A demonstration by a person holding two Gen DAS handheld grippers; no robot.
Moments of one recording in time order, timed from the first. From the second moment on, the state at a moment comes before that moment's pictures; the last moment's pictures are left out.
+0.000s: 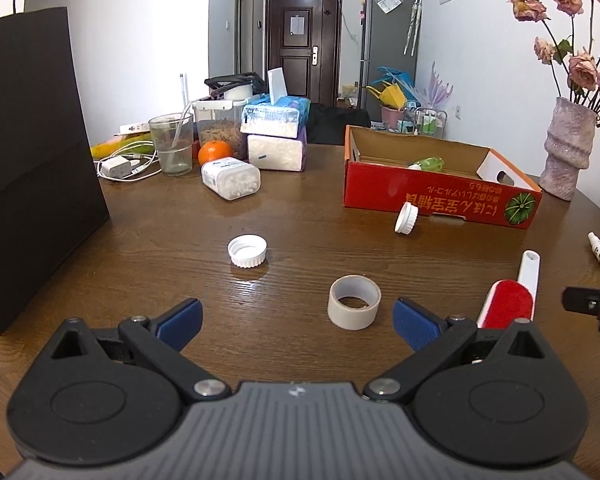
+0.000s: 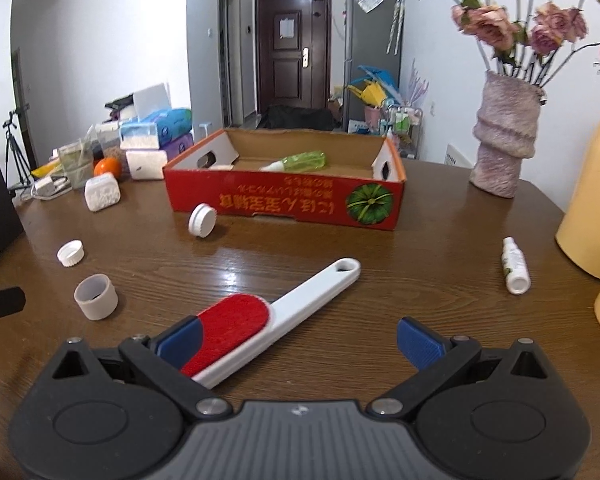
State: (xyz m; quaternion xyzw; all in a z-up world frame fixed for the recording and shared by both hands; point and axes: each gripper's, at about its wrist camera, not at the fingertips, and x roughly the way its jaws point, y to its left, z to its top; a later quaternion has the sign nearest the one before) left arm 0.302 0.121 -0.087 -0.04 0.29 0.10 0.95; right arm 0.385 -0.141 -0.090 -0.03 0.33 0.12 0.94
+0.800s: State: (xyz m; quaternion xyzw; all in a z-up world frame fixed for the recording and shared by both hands) left arm 0.312 0.137 -0.098 -0.04 0.30 0.10 0.95; right arm 0.450 -0.082 -0.148 -0.04 0.43 0.08 0.90
